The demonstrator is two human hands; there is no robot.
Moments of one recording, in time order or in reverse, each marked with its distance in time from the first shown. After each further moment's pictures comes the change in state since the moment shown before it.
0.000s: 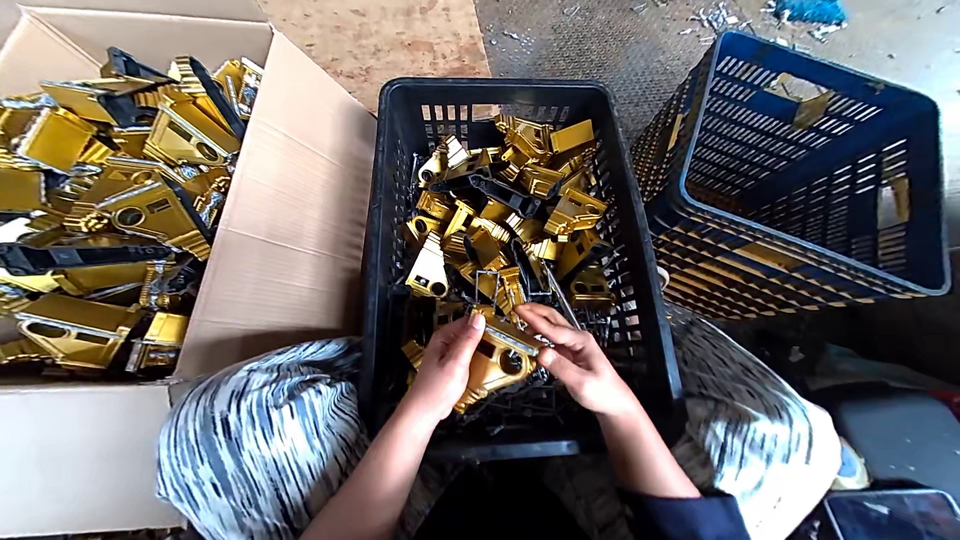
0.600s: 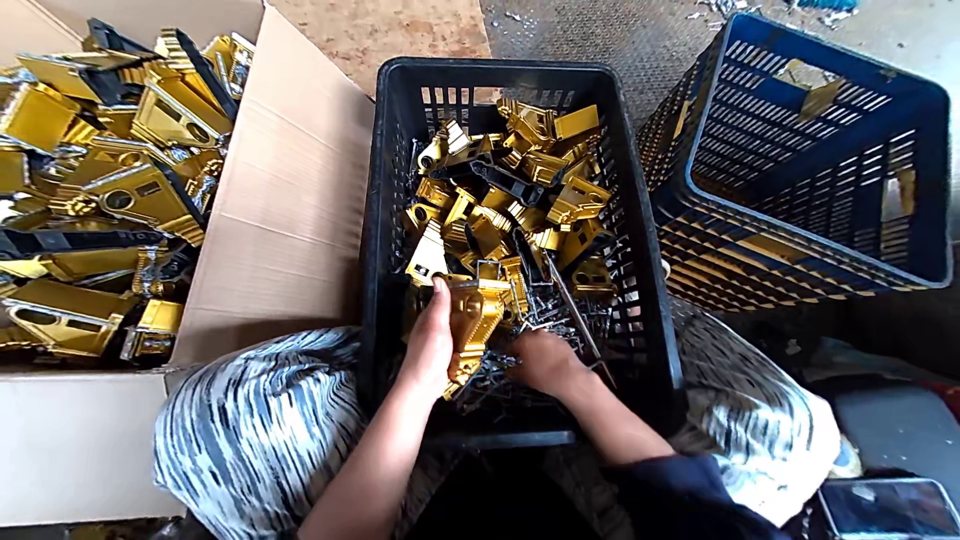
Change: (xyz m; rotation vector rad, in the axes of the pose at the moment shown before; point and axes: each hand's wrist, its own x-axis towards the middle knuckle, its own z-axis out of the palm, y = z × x) left_hand 0.012 0.002 -0.006 -0.066 0.253 -0.301; right_hand 0.031 0.019 0.024 -1.043 -0.497 0.817
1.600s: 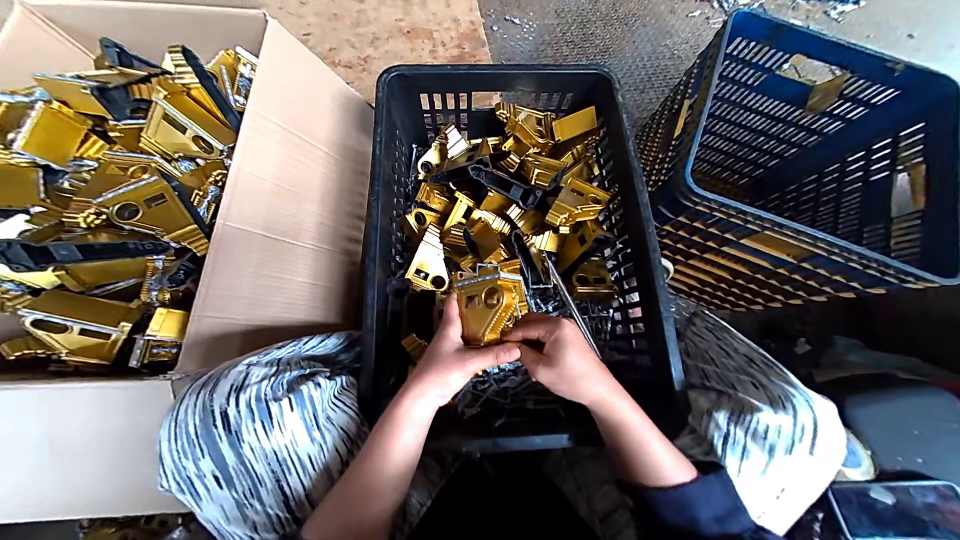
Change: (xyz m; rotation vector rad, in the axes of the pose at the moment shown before) left_hand 0.004 -0.015 -0.001 -0.027 -0.378 0.088; right_hand -0.036 0.001 -0.014 0.626 0.537 -0.450
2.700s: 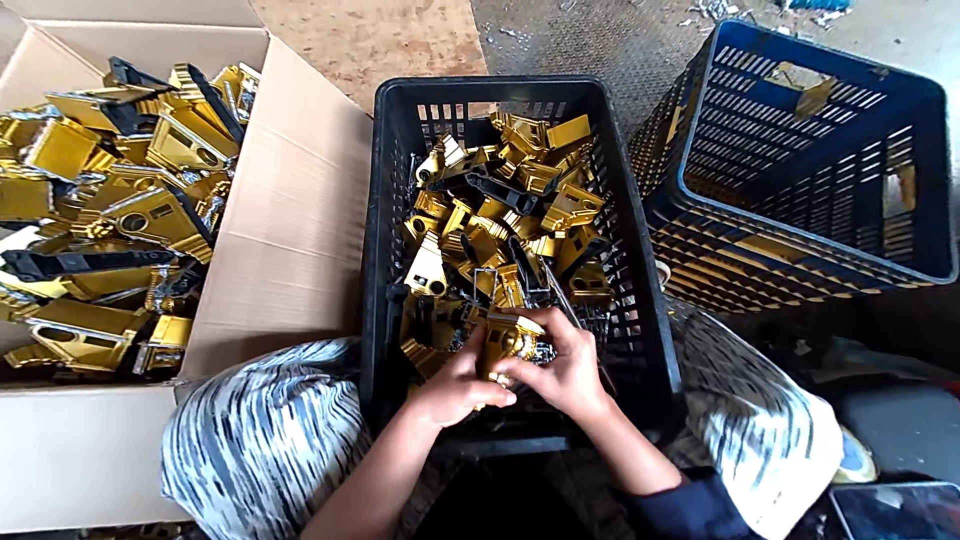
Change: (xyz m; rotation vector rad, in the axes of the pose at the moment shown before) left_hand -0.016 -0.017 -0.001 -0.116 -0.317 -0.144; right_hand -0.006 0.012 0.017 0.019 0.436 -0.405
